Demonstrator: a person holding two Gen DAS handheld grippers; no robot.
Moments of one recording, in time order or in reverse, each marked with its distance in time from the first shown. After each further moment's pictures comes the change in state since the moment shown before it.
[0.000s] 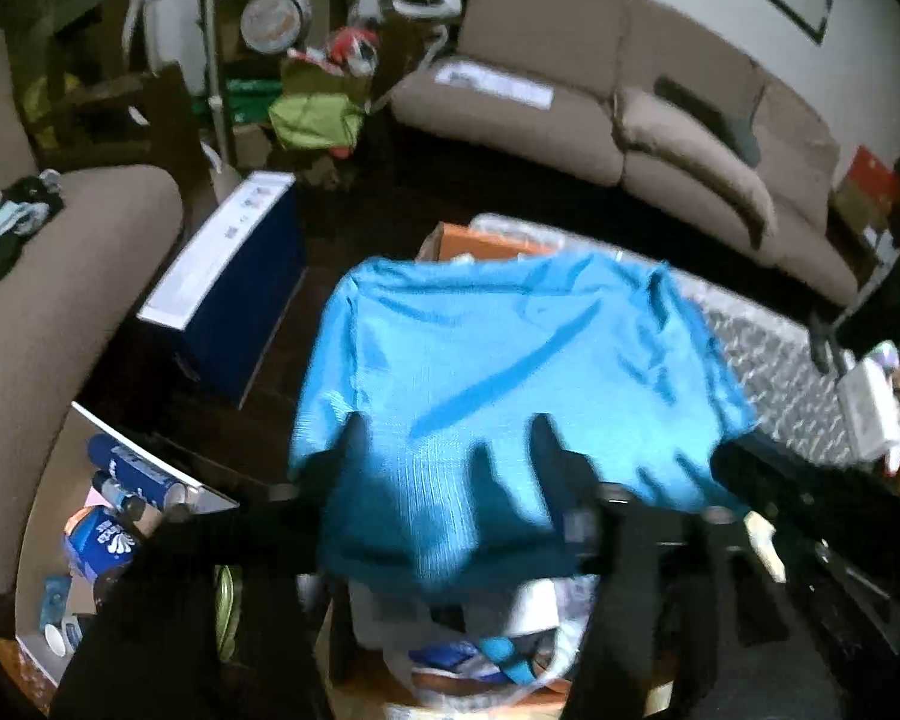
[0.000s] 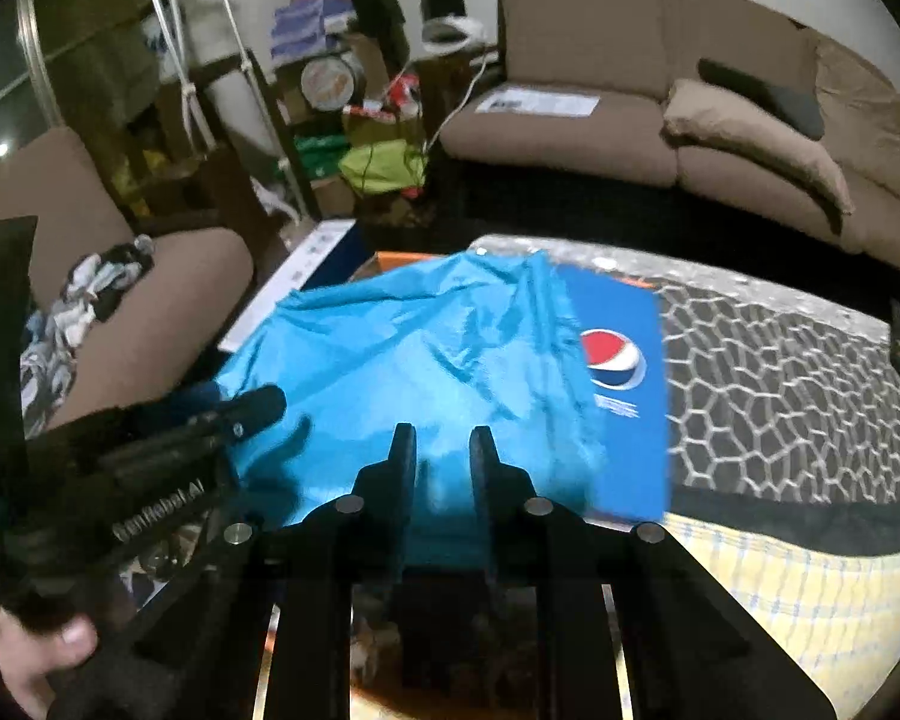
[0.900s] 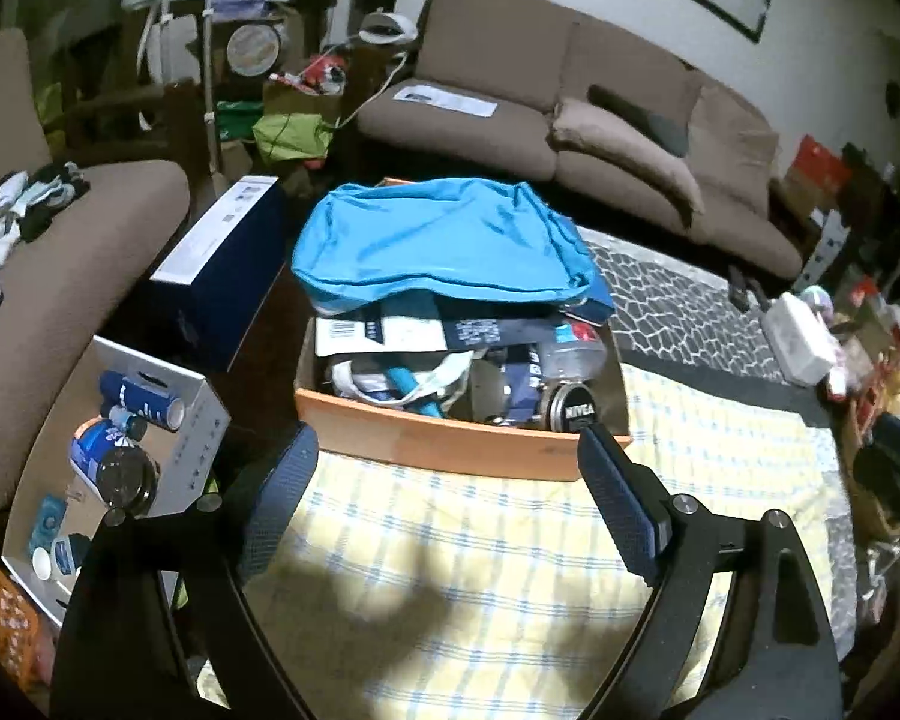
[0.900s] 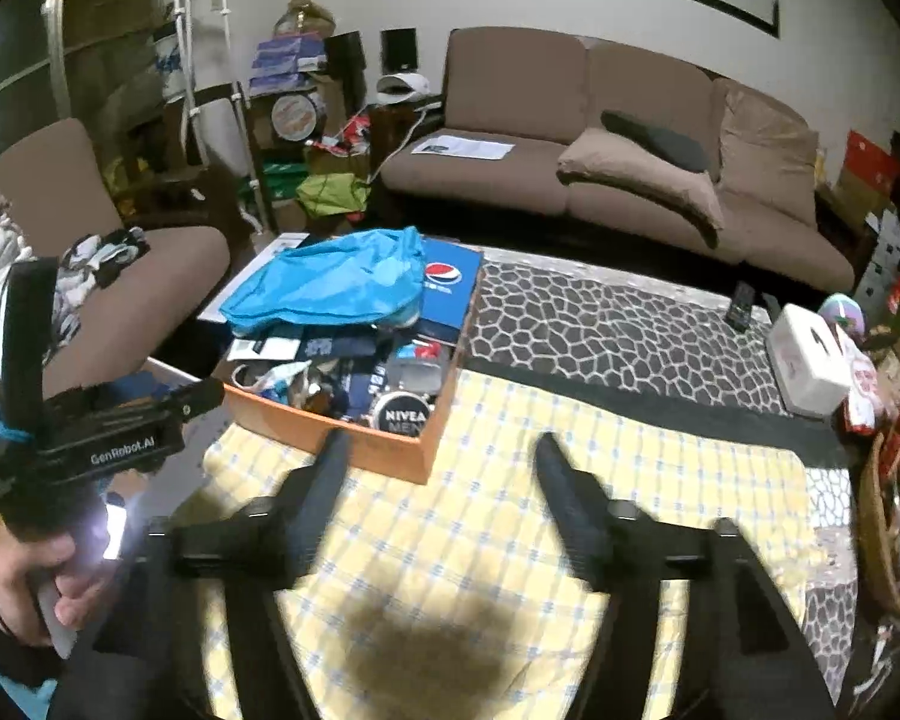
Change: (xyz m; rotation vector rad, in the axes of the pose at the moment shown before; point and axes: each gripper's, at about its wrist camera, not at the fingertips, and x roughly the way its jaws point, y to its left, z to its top) left arm -0.127 -0.039 -0.124 0.057 -0.042 -0.074; right arm -0.192 -0.018 -0.126 -0.019 -0.100 -0.180
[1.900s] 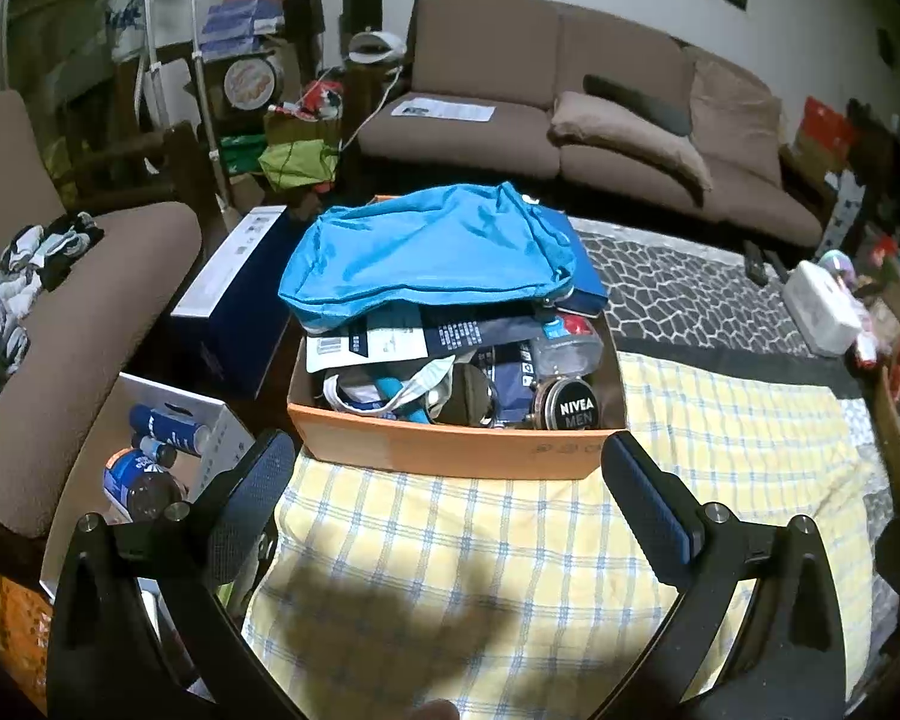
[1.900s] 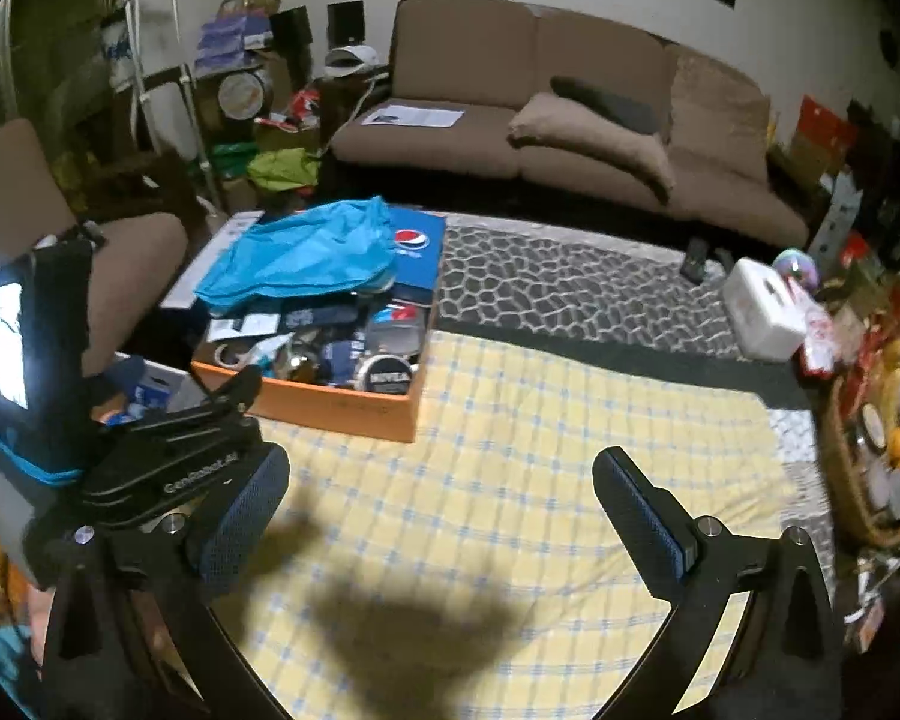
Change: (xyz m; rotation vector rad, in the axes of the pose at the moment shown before) left arm -0.003 -0.034 -0.006 0.093 -0.023 0.094; right arm -0.020 0.026 0.001 0.042 0.107 -0.127
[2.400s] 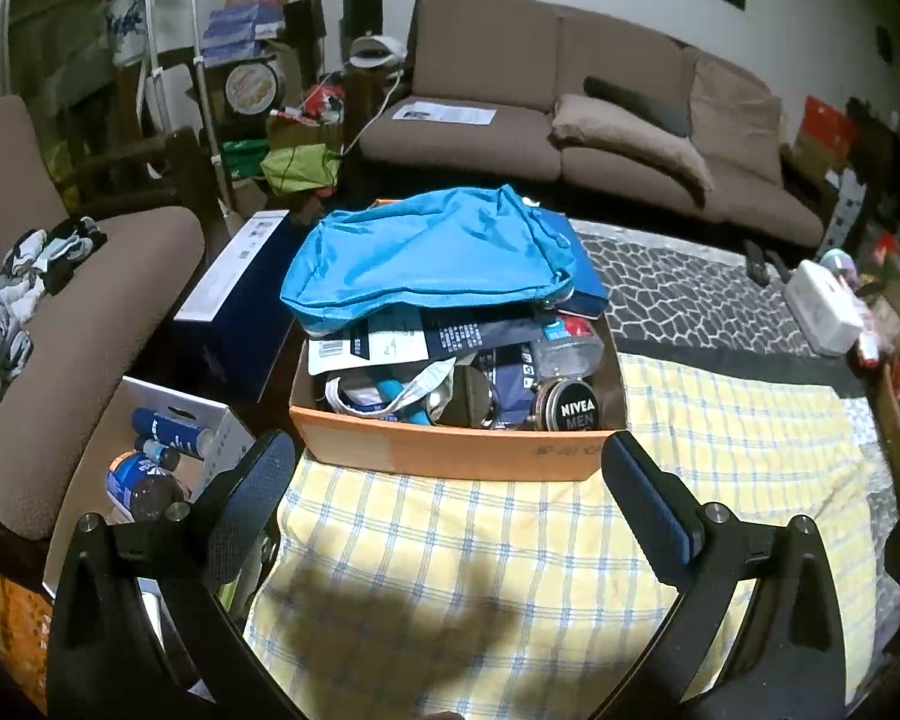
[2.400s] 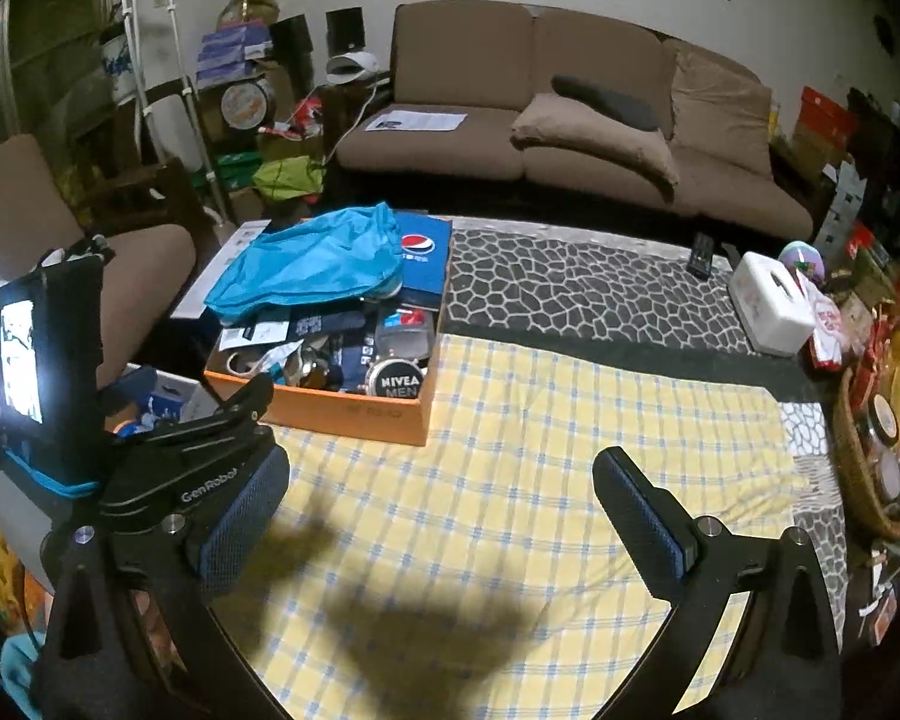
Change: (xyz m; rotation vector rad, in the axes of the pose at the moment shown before) left arm -0.001 -0.002 -0.002 0.009 -0.013 0.011; right arm -0.003 -0.001 0.001 0.024 -0.005 0.029
